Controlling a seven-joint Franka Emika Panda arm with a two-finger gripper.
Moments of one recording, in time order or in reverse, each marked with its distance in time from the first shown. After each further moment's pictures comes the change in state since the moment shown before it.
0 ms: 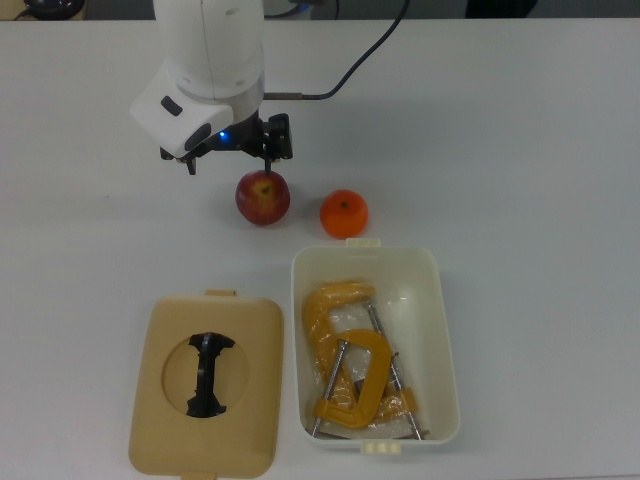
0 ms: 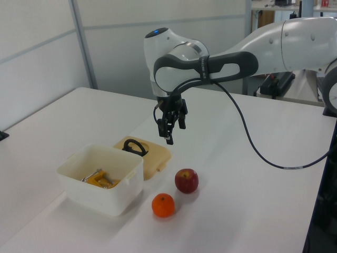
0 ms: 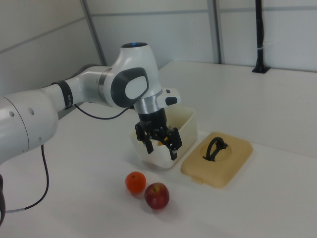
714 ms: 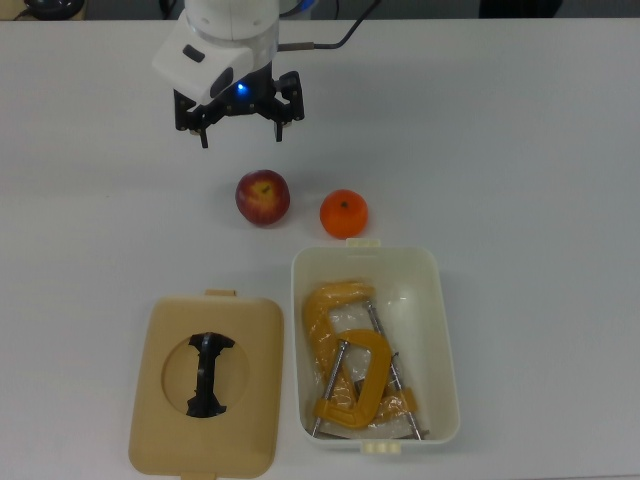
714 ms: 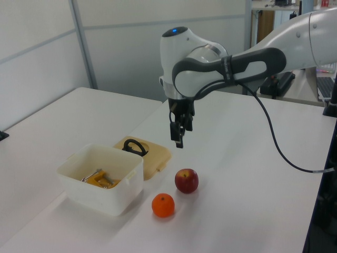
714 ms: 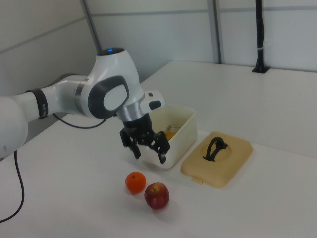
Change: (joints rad) arm 0.002 -0.209 0.016 -0.297 0.000 0.161 -0.097
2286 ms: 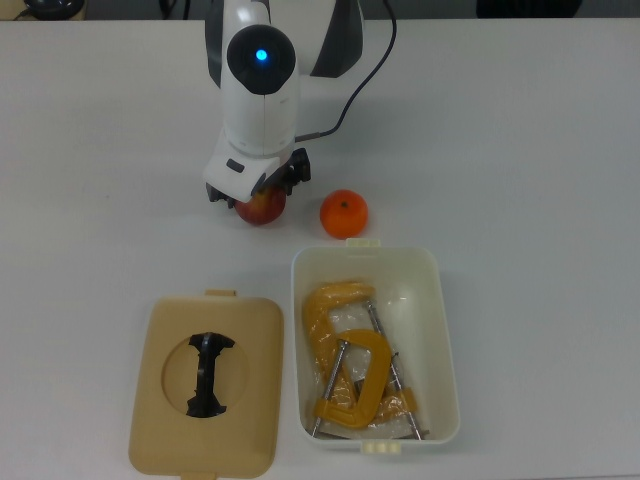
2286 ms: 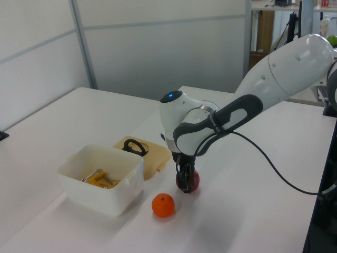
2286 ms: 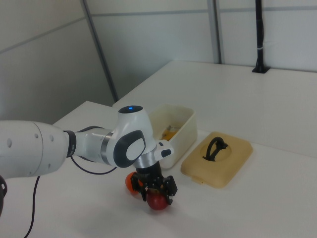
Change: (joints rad) arm 0.003 0.190 0.019 -0.173 -0.053 0.271 -0.046
